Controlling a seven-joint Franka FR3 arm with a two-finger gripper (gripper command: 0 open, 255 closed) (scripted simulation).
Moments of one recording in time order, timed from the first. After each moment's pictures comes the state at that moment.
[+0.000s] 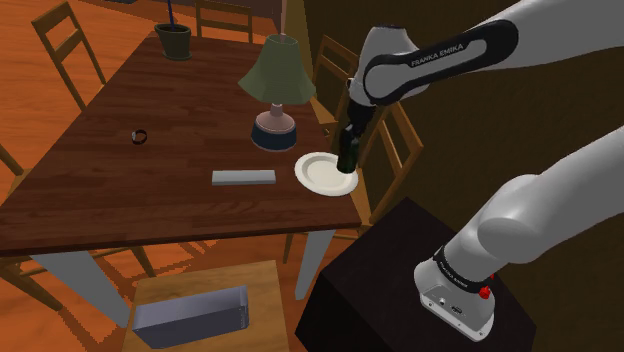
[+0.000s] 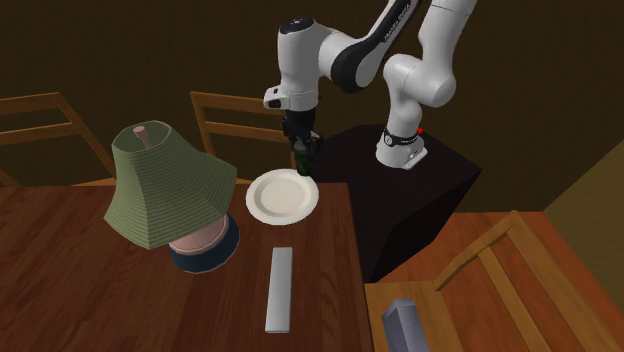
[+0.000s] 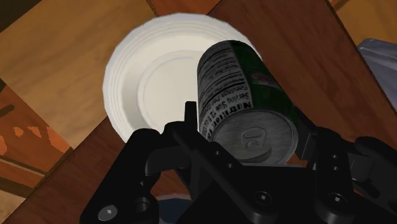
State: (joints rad) arm -0.03 -0.26 0.02 -2.51 0.01 2.25 -0.22
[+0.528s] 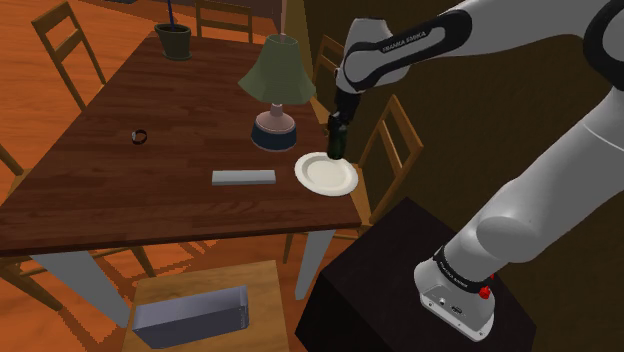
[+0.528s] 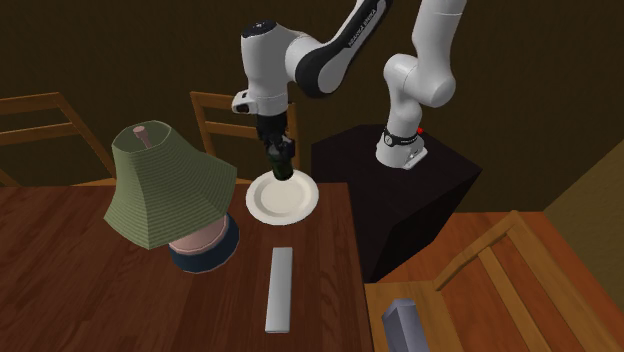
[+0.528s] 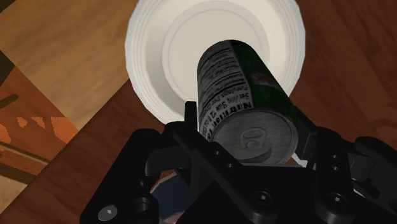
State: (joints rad) arm -0.05 -0.05 -0.01 -2.29 0.00 2.23 -0.26
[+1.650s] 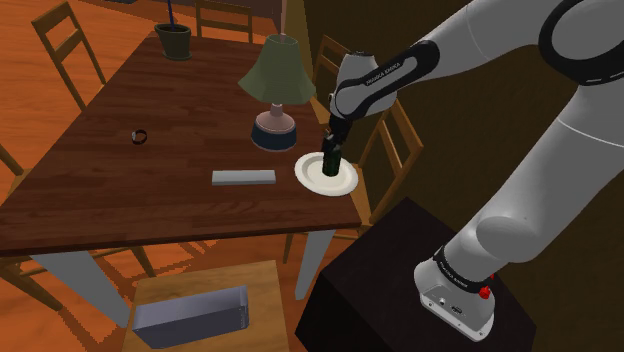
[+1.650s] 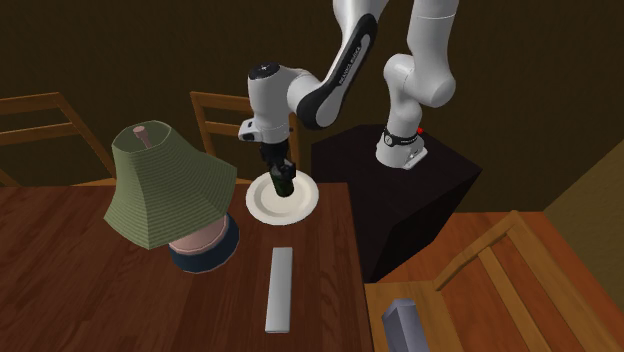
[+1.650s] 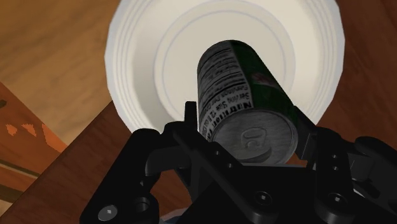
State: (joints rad) arm -0.05 0.09 -0.01 -2.36 0.00 2.44 -0.27
